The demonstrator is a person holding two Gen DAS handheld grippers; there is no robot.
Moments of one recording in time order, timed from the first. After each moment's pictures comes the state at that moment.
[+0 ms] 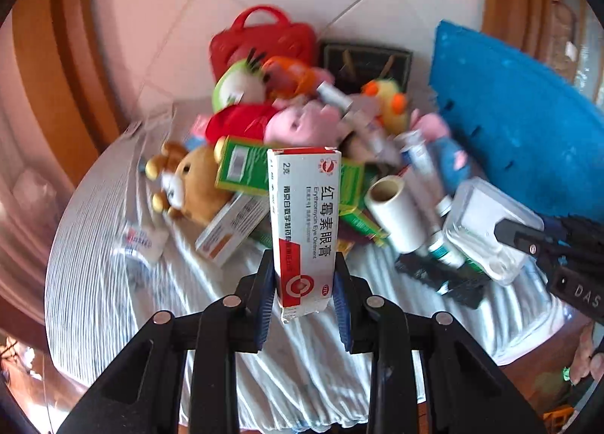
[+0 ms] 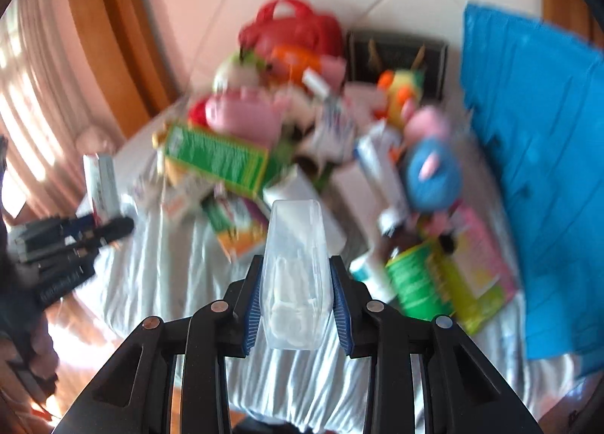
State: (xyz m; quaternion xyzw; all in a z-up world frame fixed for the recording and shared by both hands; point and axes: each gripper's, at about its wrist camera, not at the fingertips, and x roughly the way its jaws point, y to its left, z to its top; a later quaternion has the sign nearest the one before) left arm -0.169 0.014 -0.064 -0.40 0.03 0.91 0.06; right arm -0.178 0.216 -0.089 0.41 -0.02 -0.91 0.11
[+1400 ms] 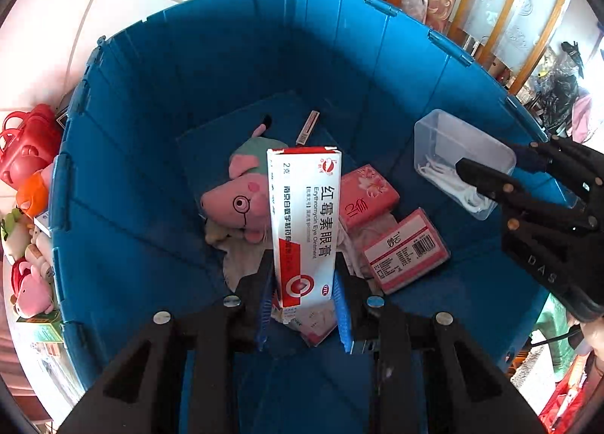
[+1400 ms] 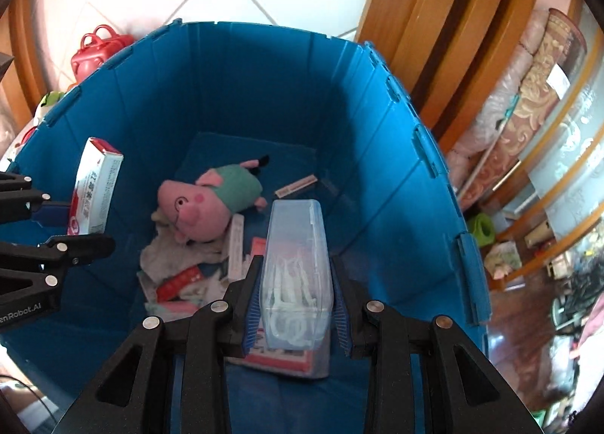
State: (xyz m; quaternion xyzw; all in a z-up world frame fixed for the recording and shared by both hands) left arm -0.242 0.558 0.035 -0.53 0.12 0.81 0.23; right arm -0.195 0.699 0.036 0.47 0.09 -0.88 -0.05
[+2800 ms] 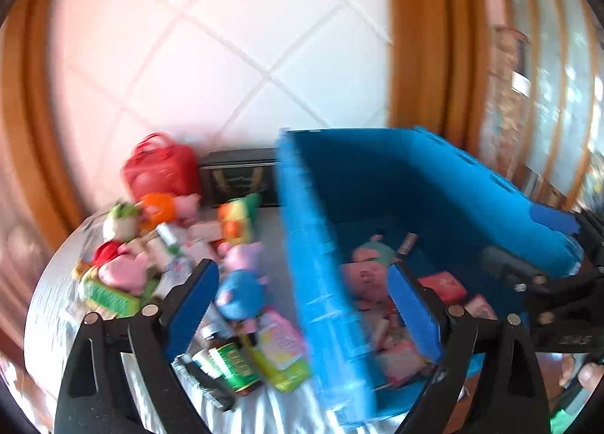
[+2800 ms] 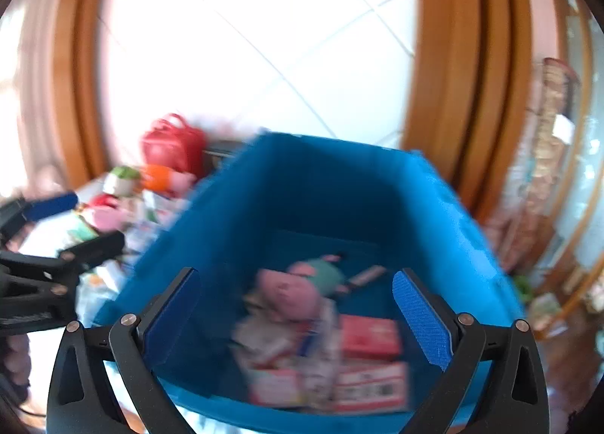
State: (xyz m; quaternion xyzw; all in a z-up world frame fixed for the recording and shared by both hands) left arm -0.141 0.378 0.090 -0.28 0.02 0.96 0.05; right arm -0.125 0.583 0.096 0.28 0.04 -0.96 0.05
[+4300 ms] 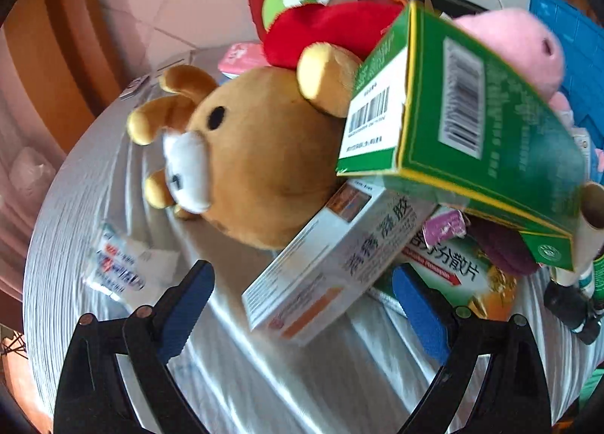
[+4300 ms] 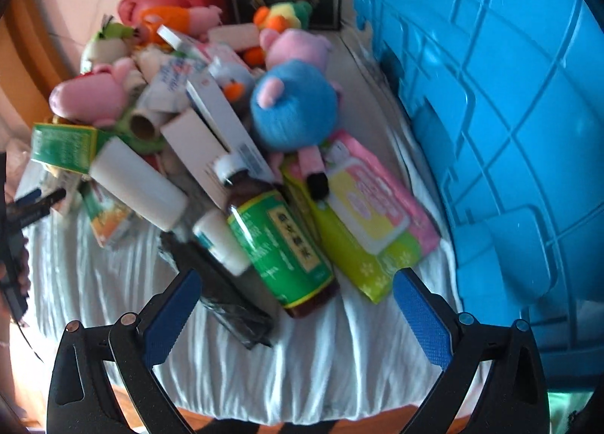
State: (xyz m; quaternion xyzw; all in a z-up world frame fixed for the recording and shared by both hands) left arm -0.326 -0.073 -0.209 -0.47 0.04 0.88 0.00; right arm -0.222 0.321 -0.156 0.53 -0.04 -0.85 -0.04
